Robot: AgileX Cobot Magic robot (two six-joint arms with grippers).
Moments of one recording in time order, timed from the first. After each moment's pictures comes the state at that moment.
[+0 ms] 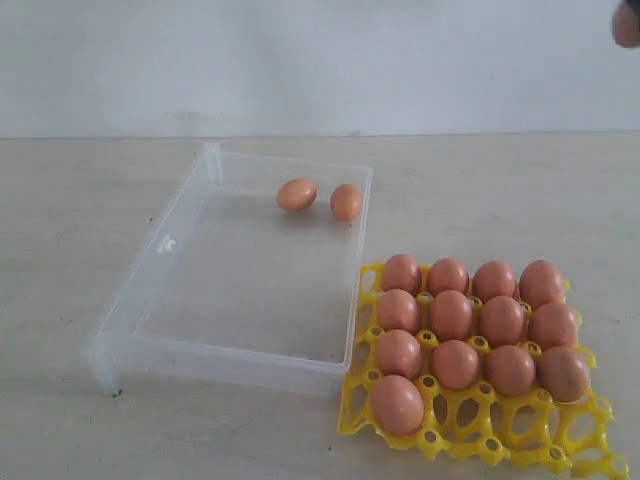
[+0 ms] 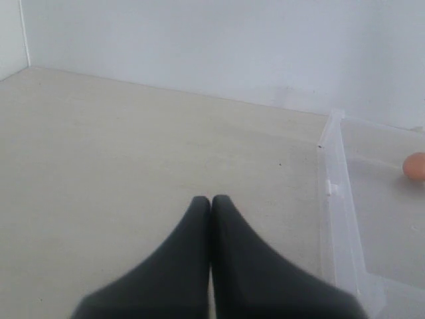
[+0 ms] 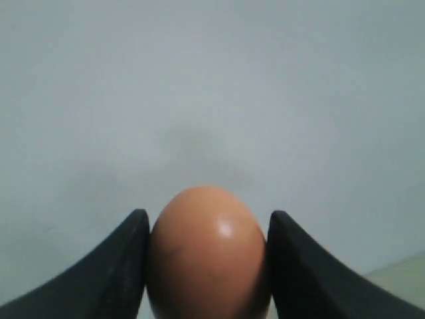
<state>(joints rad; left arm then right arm) 0.07 0.00 0.00 0.19 0.29 -0.34 -0.08 1.38 -0.63 -0.45 -0.87 1.01</state>
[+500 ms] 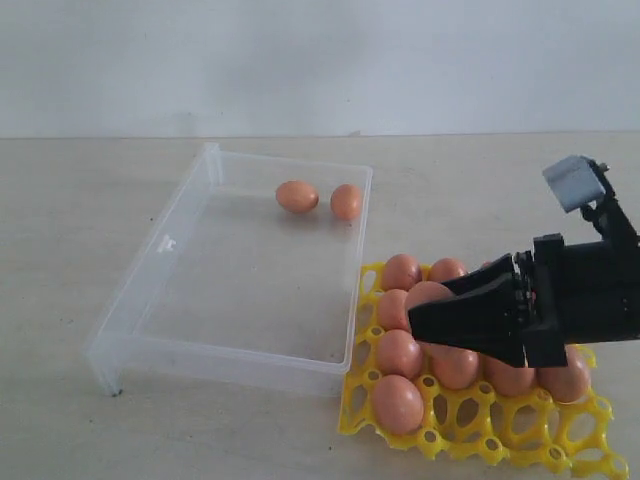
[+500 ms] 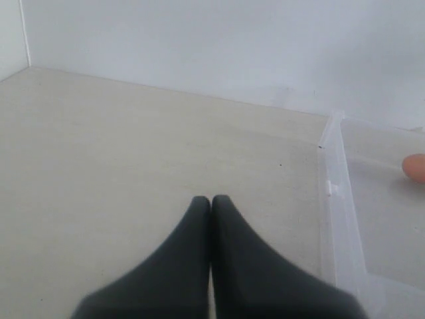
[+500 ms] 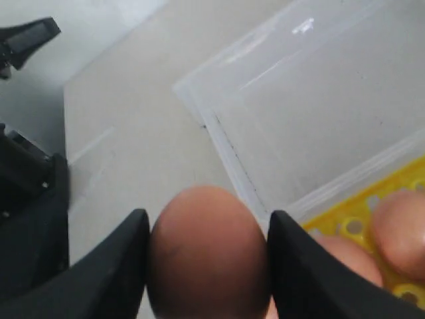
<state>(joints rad) 0.07 0.00 0.00 0.19 0.29 -0.34 0.01 1.55 -0.52 -1.60 -1.17 1.20</state>
